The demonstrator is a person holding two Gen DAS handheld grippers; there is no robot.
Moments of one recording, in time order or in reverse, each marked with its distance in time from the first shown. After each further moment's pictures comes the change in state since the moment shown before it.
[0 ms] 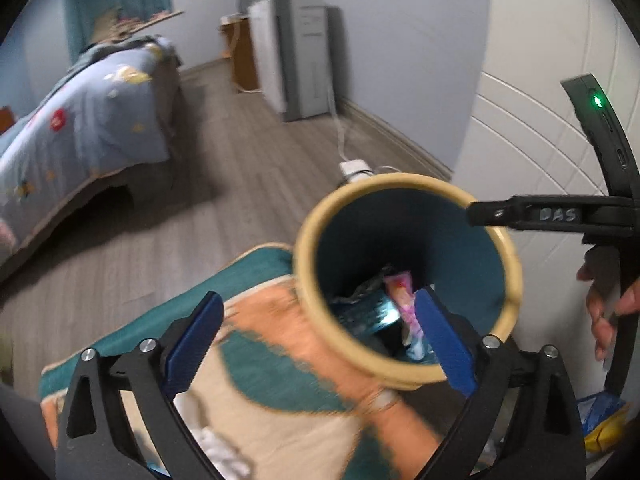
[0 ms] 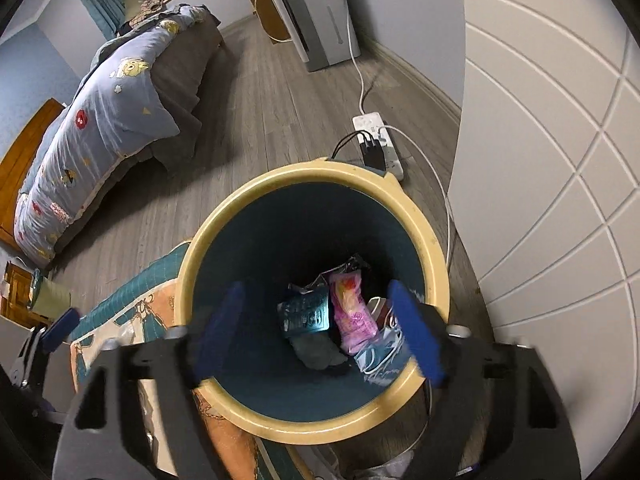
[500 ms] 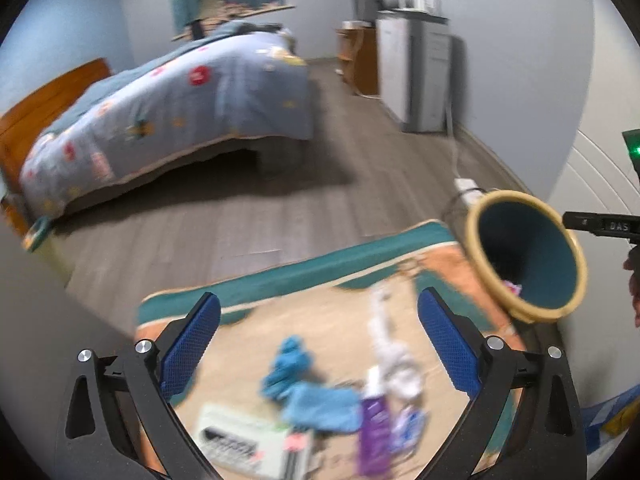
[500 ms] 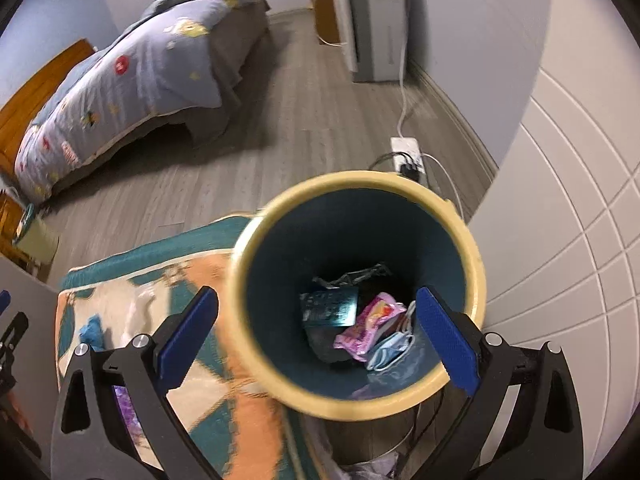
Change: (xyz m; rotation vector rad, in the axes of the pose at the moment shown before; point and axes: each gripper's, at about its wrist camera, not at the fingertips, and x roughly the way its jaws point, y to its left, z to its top) left arm -0.127 0.148 -0.072 -0.223 -0.024 0.278; right arm -0.028 0.097 -0.020 -0.236 -0.009 -0.009
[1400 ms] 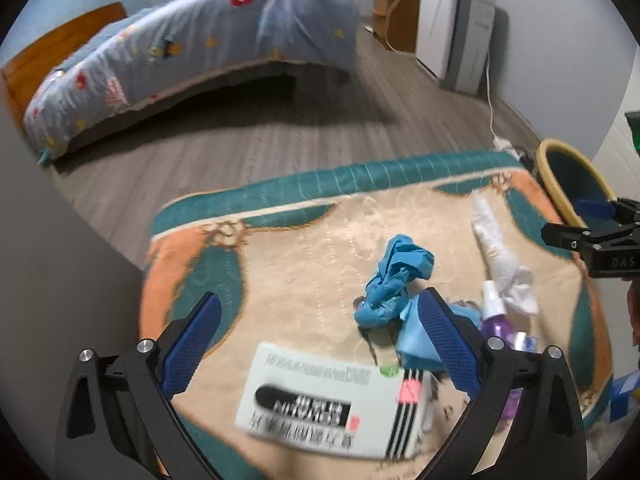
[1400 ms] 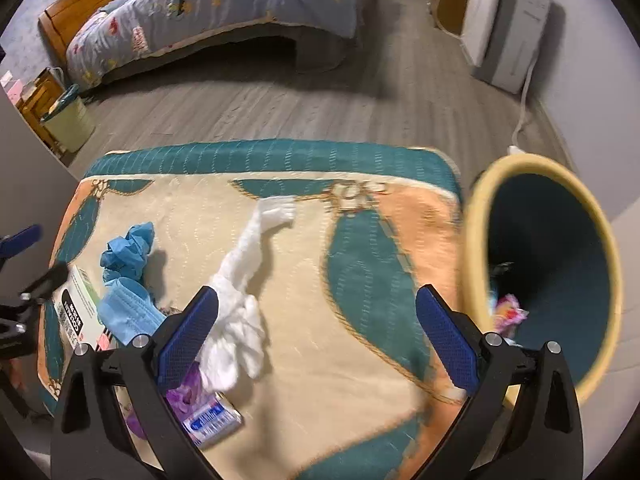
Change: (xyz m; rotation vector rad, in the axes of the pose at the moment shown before) left arm 0.078 0.080 -0.081 -0.064 0.168 -0.029; right arm 0.098 0.167 -0.066 -0.323 0.131 0.082
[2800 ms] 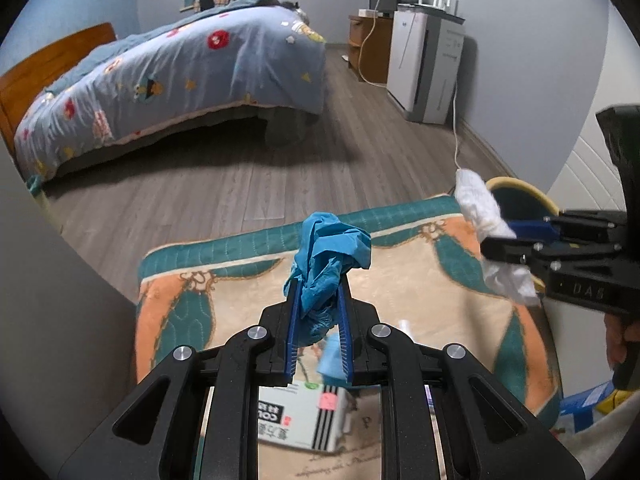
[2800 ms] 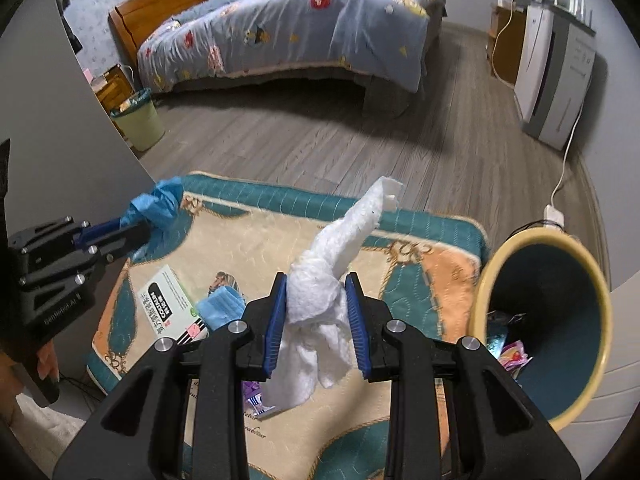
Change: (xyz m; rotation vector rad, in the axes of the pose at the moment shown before) left arm -0.083 -0.041 0.030 0.003 -0.108 -0.057; right arm -0.100 0.017 0.014 -0.143 -0.116 0.174
